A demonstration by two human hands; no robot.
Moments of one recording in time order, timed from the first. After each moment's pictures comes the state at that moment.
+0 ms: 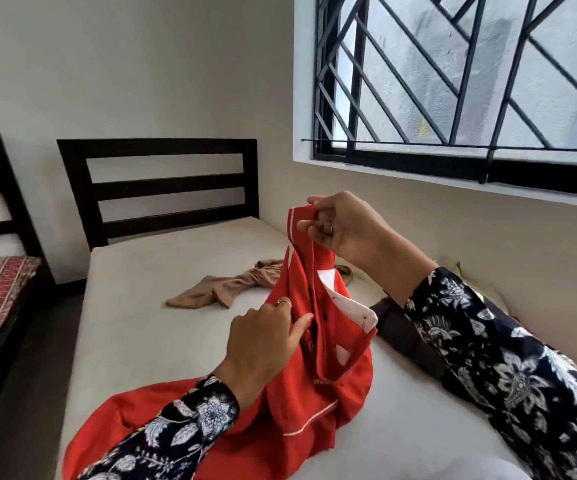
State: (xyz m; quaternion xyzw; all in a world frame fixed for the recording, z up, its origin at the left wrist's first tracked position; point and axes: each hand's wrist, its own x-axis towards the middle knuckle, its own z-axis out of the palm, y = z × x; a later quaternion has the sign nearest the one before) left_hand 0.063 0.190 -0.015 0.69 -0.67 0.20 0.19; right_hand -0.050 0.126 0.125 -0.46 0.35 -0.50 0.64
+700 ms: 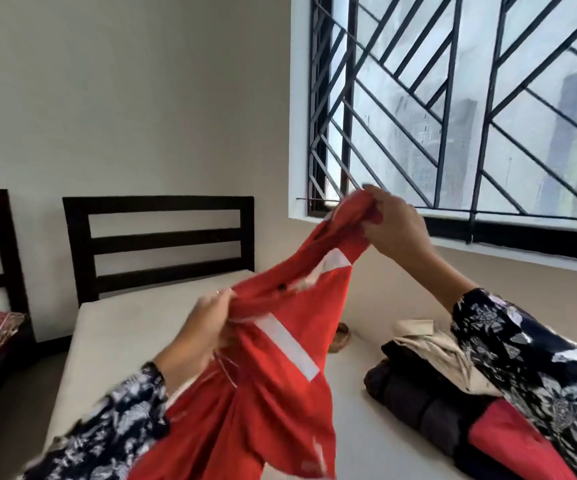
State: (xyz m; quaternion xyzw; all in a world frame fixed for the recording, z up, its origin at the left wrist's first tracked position) left_hand 0.127 0.160 0.075 0.54 -0.43 -0.39 0.61; right_hand -0.109 0.101 0.186 -0.71 0.51 -0.48 -0.01
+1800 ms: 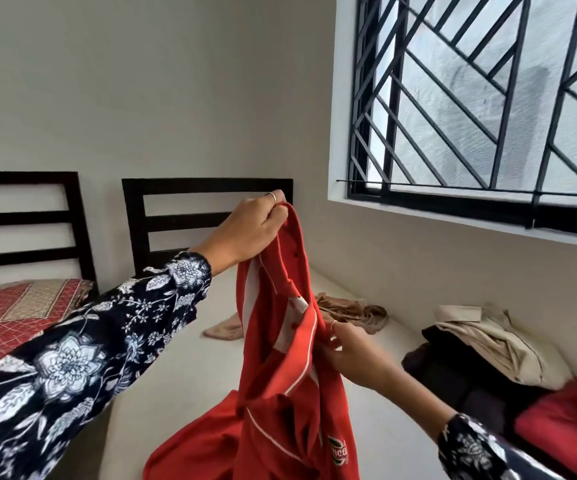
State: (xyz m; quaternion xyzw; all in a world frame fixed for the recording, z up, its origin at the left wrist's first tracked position) left_hand 0.161 0.168 0.162 0.50 -0.75 0.07 0.42; right_hand -0.035 0.144 0.018 -0.86 0.37 -0.29 0.19
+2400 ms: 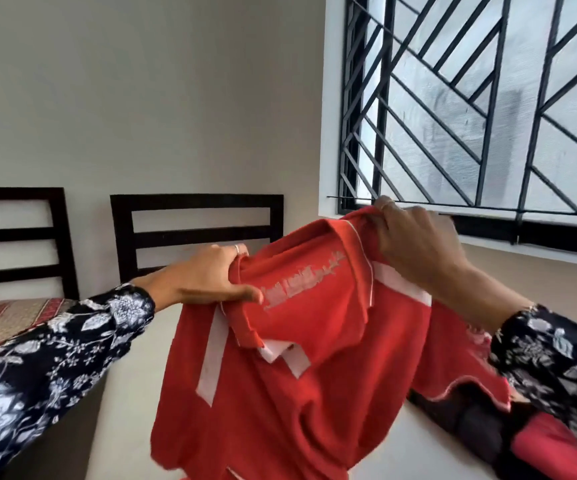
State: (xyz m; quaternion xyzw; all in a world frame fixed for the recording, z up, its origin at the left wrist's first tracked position) left_hand 0.215 0.186 0.148 0.59 -0.78 0.04 0.22; right_hand -0.078 0.129 0.172 -0.75 0.44 -0.40 -0.28
